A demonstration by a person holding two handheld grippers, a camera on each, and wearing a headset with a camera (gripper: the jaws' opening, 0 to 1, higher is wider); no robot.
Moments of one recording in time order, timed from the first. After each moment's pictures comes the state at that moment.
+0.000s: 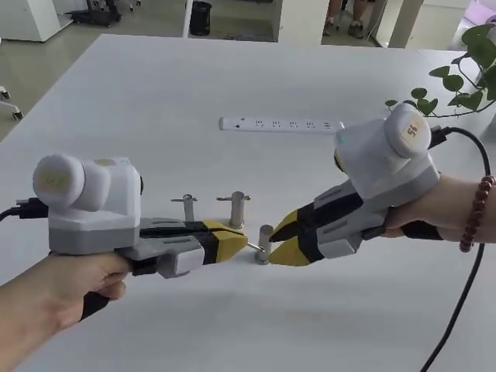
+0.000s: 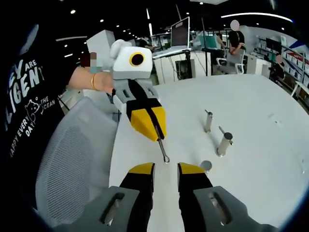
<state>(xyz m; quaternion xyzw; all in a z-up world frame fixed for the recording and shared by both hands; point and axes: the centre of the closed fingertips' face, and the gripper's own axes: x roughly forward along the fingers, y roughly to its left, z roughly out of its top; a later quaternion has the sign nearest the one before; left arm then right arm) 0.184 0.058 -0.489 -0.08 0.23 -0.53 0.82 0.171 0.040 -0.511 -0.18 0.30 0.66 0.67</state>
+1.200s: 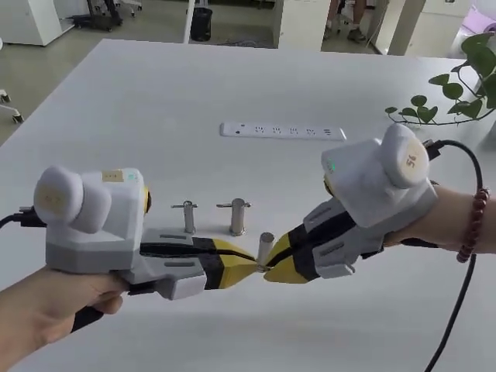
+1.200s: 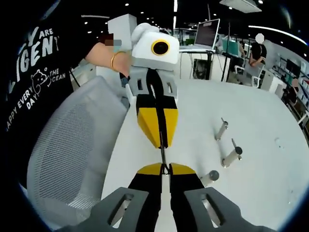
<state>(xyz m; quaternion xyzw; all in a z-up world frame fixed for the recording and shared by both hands) 0.166 0.051 -0.488 -0.04 0.21 -0.57 0.79 0.158 0.047 -0.516 -0.30 0.24 0.68 0.62</state>
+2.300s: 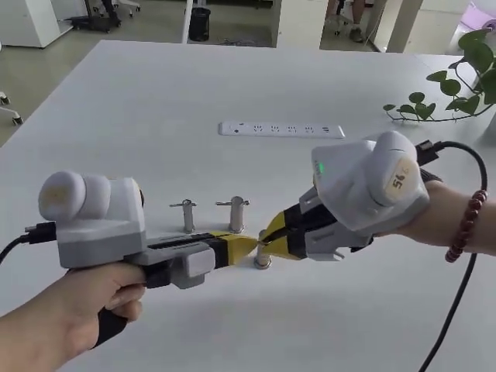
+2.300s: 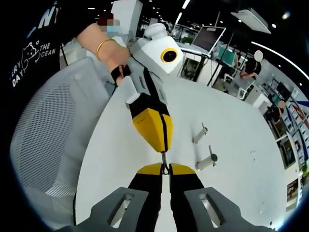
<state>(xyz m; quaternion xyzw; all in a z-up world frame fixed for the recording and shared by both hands) 0.188 0.051 -0.489 -0.22 0.25 -0.47 0.82 0.186 0.047 -0.509 -0.37 0.19 0.63 0.66</state>
